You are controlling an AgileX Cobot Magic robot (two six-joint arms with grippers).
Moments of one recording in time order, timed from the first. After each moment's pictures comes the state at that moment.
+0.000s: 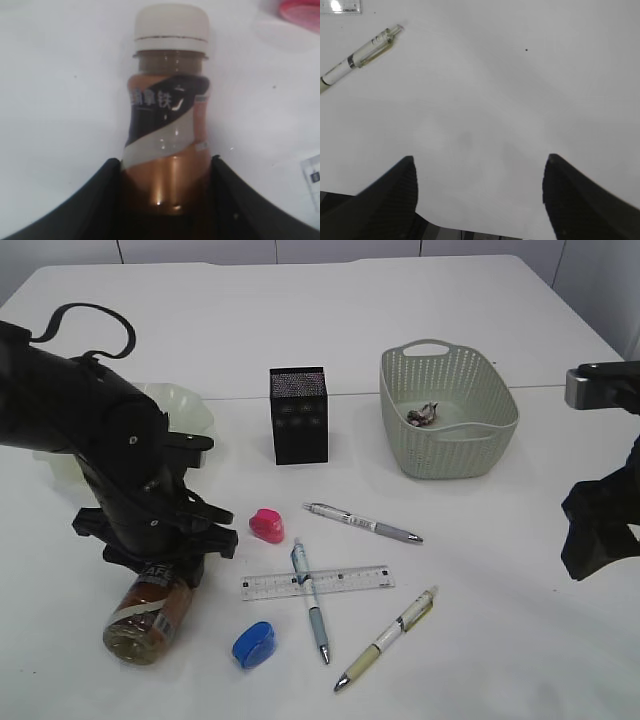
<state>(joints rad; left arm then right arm) -0.55 1.96 -1.12 0.19 0.65 -0.58 0.20 1.40 -0.97 0.06 1.04 0.01</state>
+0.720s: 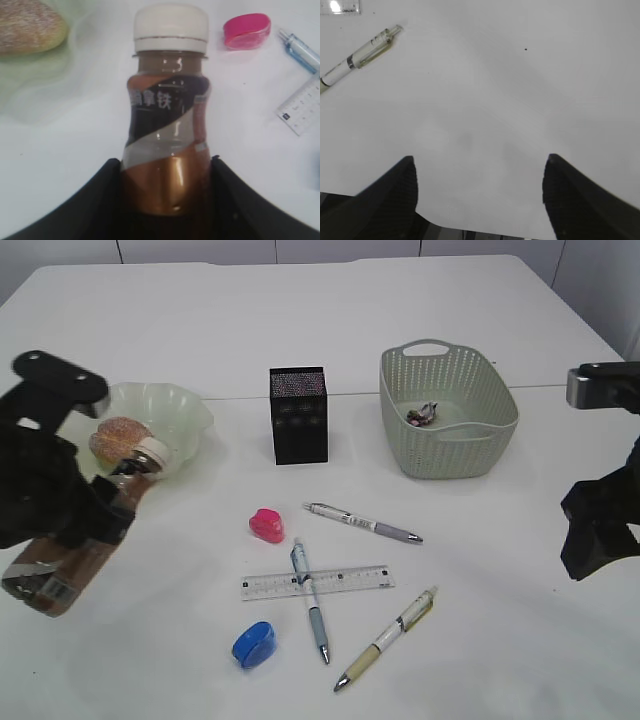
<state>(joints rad) -0.45 1.52 -0.81 0.22 0.38 -0.15 0.20 1.40 -0.97 0.05 1.04 0.02</state>
